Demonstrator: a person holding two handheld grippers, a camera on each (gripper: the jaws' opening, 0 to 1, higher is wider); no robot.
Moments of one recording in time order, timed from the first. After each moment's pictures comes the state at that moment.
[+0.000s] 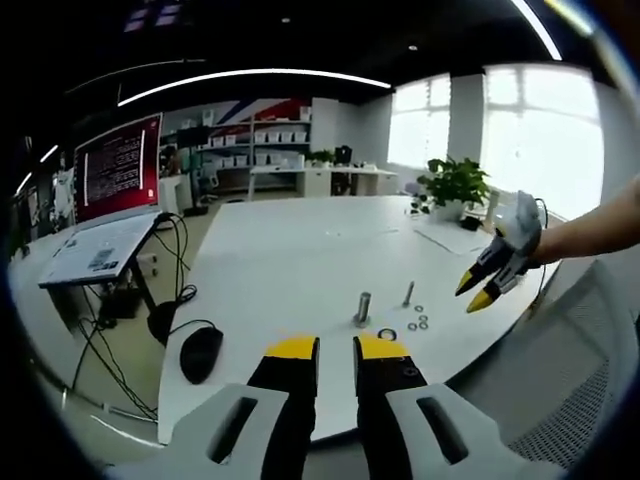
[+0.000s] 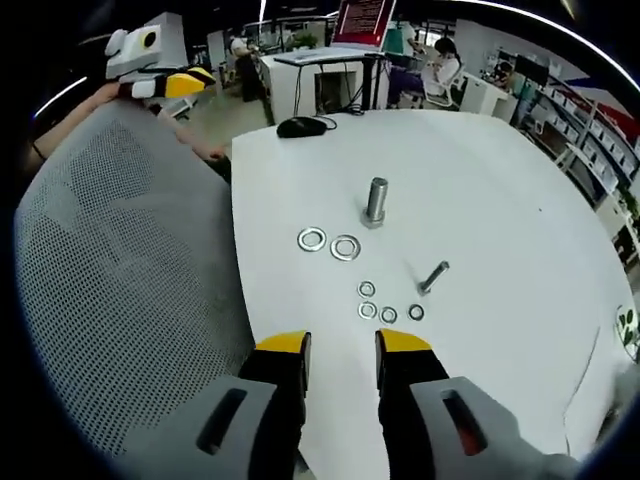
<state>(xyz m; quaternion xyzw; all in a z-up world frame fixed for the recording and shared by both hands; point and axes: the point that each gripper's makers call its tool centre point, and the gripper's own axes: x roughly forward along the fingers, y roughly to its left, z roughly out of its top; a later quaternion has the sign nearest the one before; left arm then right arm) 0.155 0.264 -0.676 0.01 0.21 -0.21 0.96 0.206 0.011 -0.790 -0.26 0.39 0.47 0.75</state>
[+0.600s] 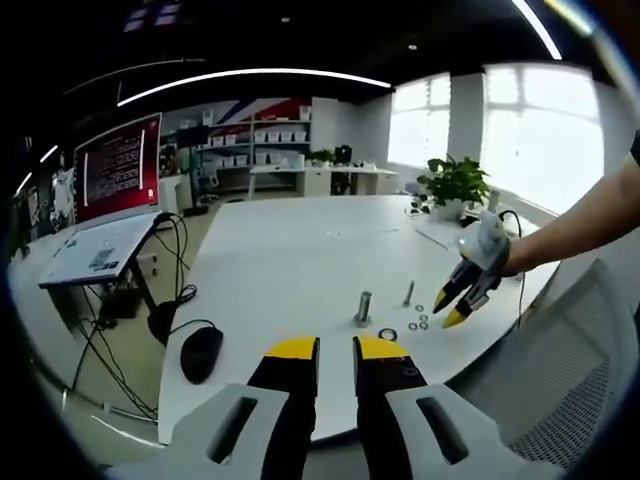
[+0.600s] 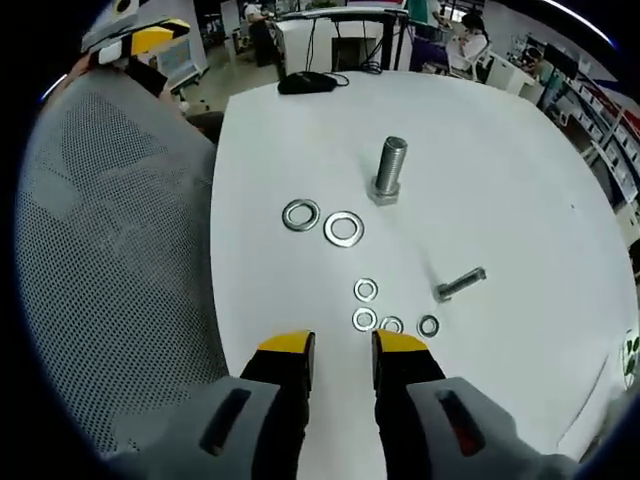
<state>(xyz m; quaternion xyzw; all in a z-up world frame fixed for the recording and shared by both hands) 0.156 0.266 -0.676 0.01 0.21 -0.21 0.96 0.223 0.026 -0.841 -0.30 0.43 0.48 0.70</state>
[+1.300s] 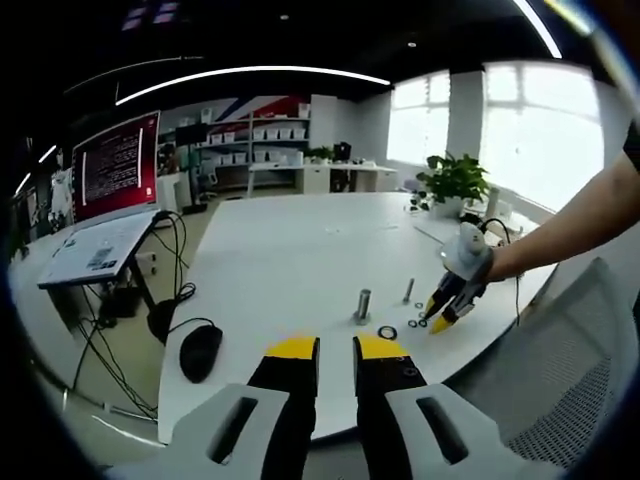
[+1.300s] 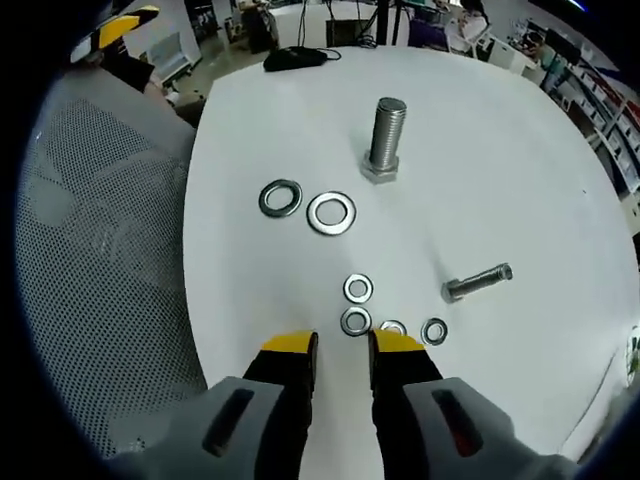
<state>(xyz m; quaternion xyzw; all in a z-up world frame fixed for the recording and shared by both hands) 0.156 0.266 -0.679 0.01 0.22 -0.21 0.95 0.233 0.027 -0.867 -0.32 0.46 0.47 0.69</state>
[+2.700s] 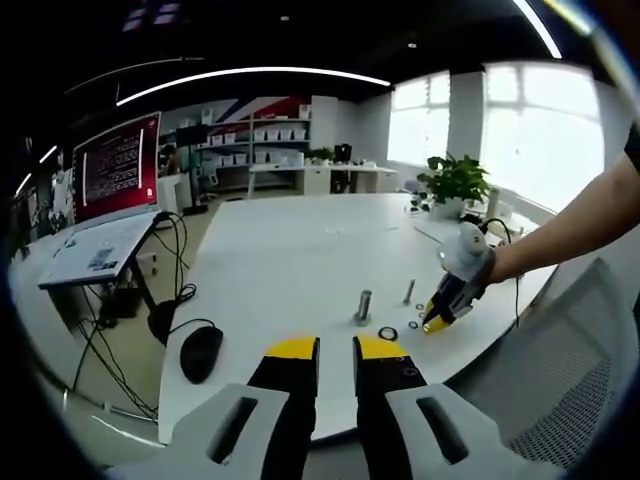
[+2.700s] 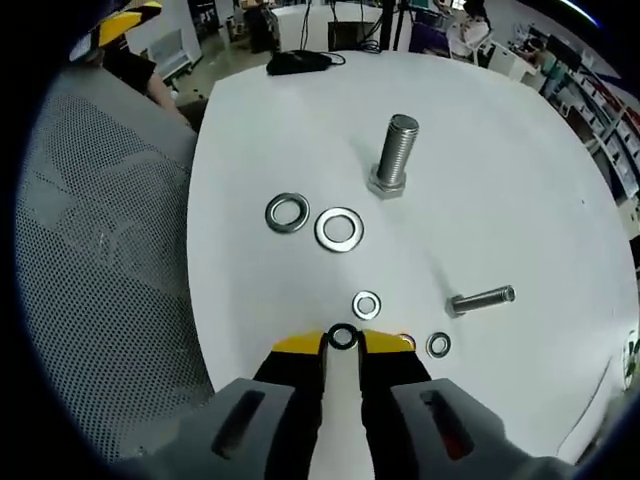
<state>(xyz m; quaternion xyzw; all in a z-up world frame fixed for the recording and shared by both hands) 0.156 0.265 -0.678 0.01 0.22 -0.21 0.95 0.228 0.040 -0.856 -0.30 0.46 0.47 0.69</state>
